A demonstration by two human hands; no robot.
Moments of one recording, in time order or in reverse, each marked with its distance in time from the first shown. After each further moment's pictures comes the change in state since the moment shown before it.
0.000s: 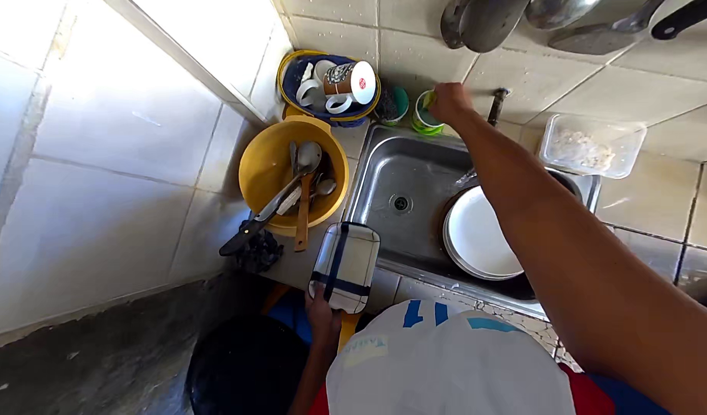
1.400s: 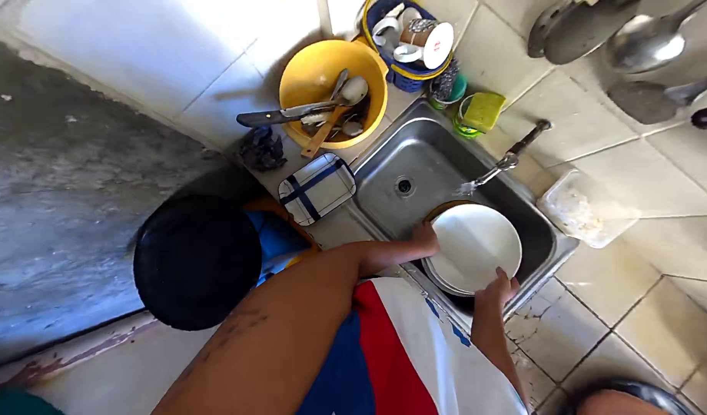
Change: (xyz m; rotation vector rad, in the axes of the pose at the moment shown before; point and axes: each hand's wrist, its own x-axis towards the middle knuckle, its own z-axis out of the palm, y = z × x) left_hand -0.089 -0.105 0.268 1.291 -0.780 0.170; right_hand -0.324 0.225 0.146 1.142 0.594 0.713
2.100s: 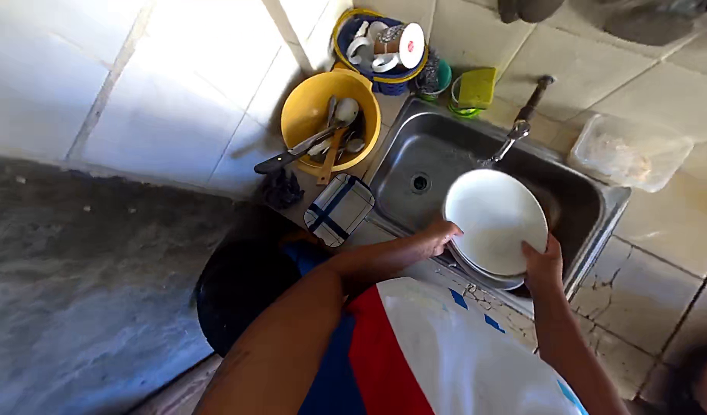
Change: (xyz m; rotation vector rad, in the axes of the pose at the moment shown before) left_hand -0.072 -0.031 -0.052 -1.002 -0.172 0.016; right_hand -0.036 -0.019 -0.007 -0.263 -0.352 -0.139
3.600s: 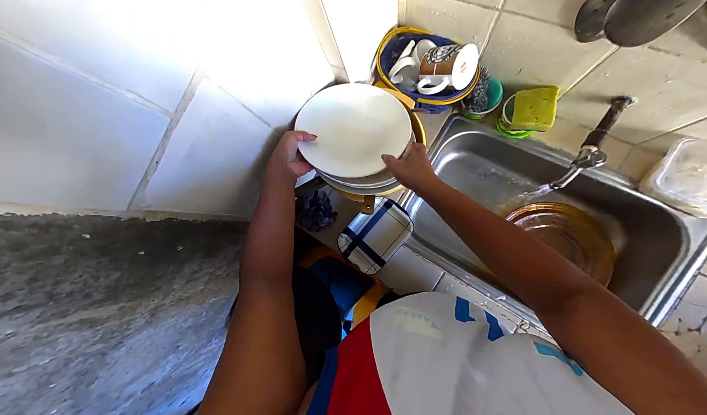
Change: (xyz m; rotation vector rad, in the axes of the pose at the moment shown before) left_hand -0.088 0.266 -0.358 -0.182 0.422 0.379; right_hand -0.044 -0.287 0.352 -0.465 -0.624 -0.287
